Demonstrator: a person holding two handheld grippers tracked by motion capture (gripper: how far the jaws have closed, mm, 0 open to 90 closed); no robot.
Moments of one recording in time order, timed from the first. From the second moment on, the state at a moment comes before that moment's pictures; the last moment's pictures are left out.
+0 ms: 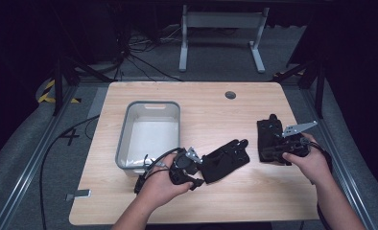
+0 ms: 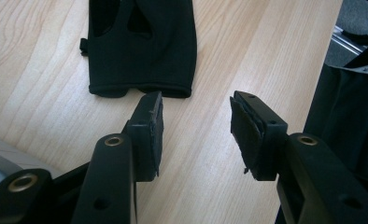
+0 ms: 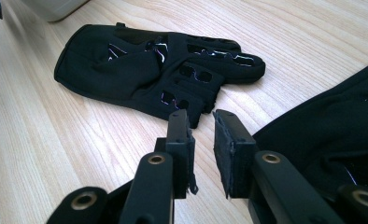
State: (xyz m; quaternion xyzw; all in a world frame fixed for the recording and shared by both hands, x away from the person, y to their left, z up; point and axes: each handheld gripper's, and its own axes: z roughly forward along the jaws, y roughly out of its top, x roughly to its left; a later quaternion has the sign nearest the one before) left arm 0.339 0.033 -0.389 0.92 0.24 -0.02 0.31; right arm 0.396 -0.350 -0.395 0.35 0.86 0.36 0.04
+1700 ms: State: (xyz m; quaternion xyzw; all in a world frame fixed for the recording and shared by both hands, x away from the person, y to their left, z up) left arm 0.363 -0.015 -0.434 0.91 0.29 0.02 0.29; right arm 0.475 -0.307 -0.446 0.37 0.87 0.32 0.06
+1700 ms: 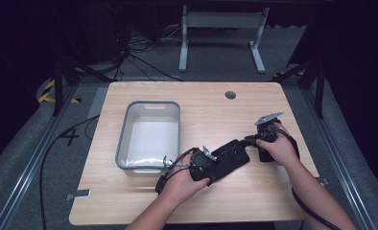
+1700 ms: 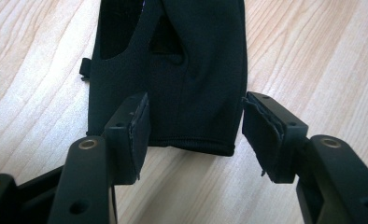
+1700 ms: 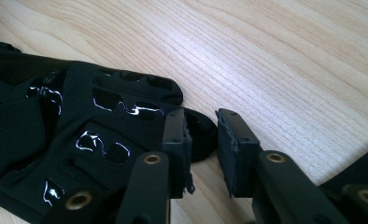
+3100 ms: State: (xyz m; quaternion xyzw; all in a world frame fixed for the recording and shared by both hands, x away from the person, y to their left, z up) left arm 0.351 -0.005 -0.412 0.92 0.26 0.05 0.29; right arm 0.442 -0.316 -0.409 0.37 0.86 0.35 0.08
